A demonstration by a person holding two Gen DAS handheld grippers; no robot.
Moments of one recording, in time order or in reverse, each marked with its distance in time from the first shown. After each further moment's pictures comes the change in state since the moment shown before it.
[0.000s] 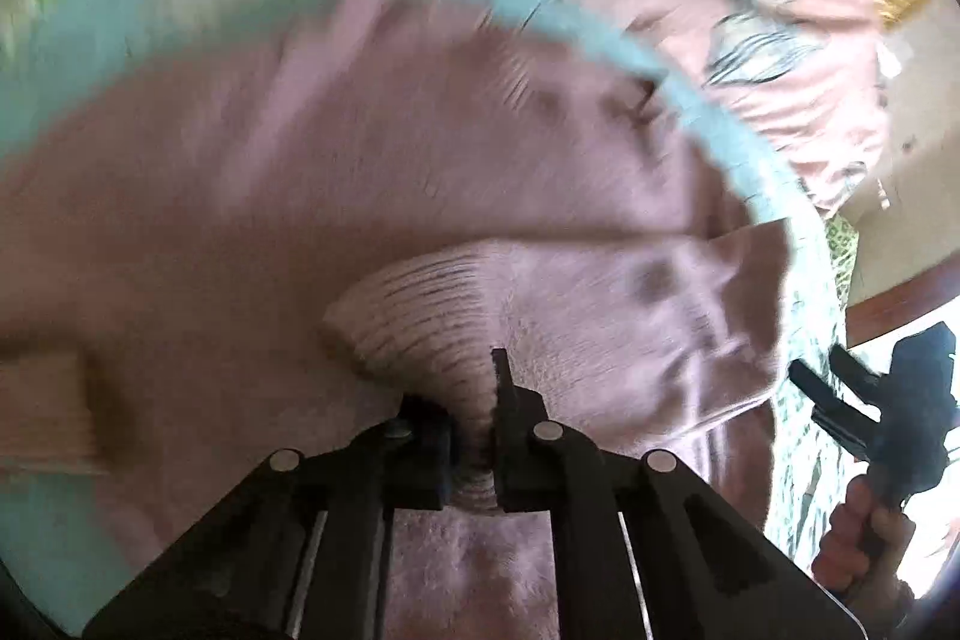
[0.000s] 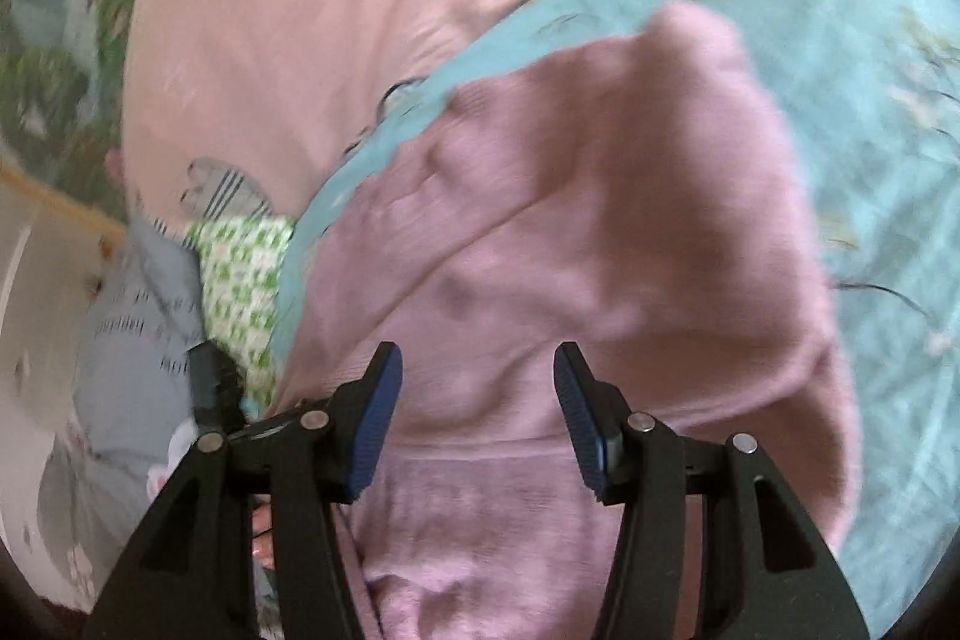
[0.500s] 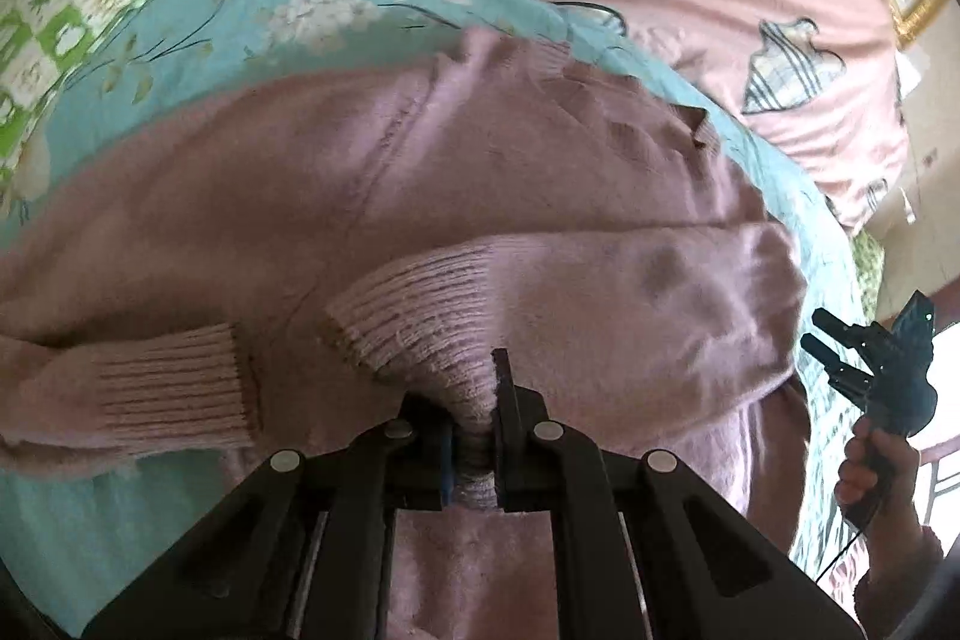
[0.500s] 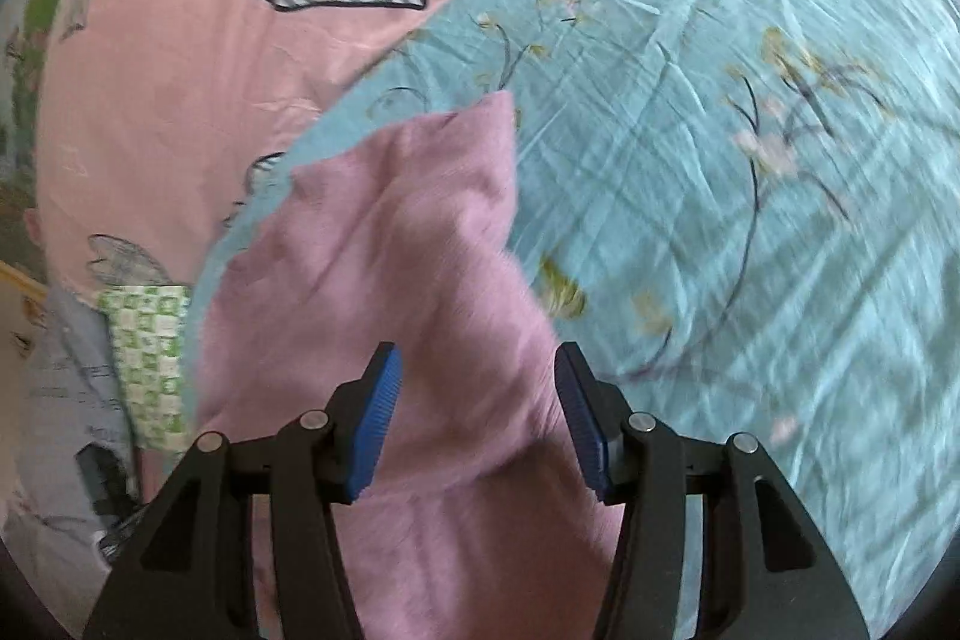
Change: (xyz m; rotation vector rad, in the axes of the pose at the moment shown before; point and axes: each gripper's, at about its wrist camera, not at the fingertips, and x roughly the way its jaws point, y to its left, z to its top) left arm -0.012 0.050 -0.008 -0.051 0.004 0.098; right arm 0.006 -0.050 0.043 0.050 -0.082 -0.229
